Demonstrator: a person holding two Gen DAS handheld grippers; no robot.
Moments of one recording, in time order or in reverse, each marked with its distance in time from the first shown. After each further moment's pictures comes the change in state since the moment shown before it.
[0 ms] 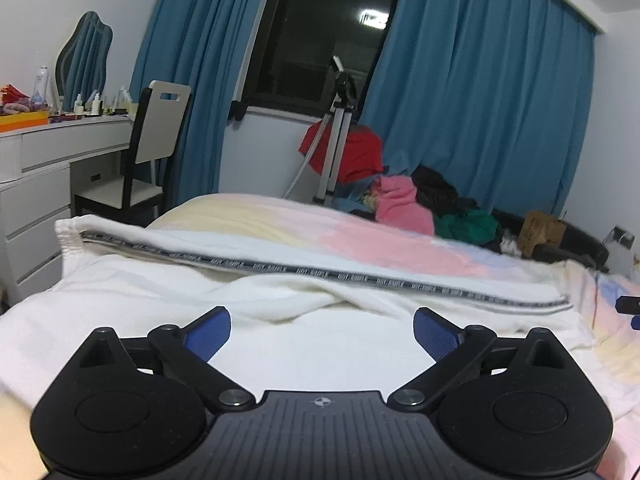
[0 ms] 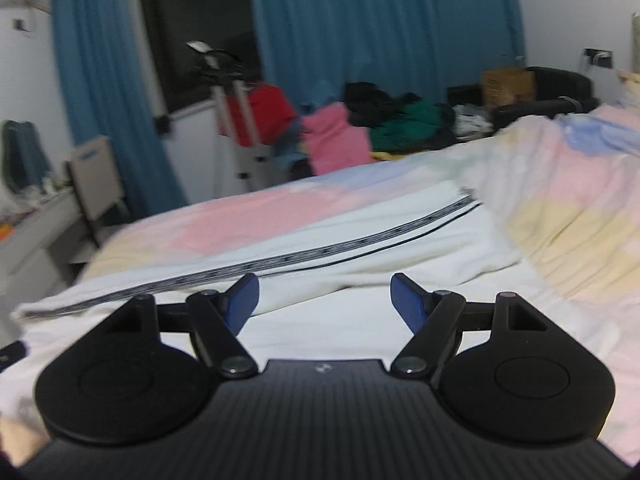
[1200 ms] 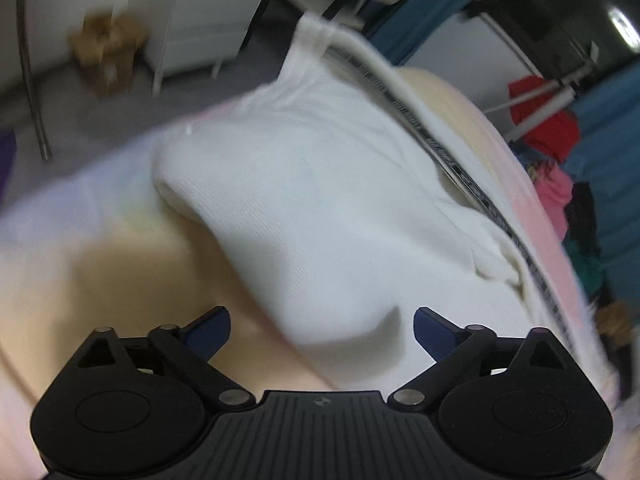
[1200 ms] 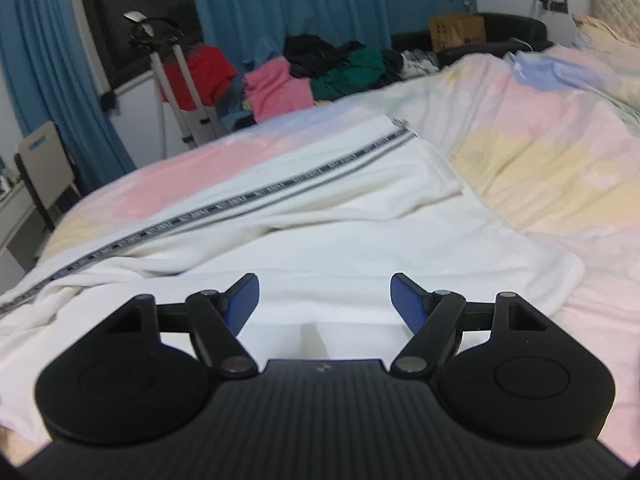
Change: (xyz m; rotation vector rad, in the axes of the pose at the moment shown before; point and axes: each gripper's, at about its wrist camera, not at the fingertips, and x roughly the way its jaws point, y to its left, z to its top) left arm 0.005 0.185 -0.017 -0.726 0.455 0.238; right arm 0.023 -0.049 -0.020 0.114 0.150 -0.161
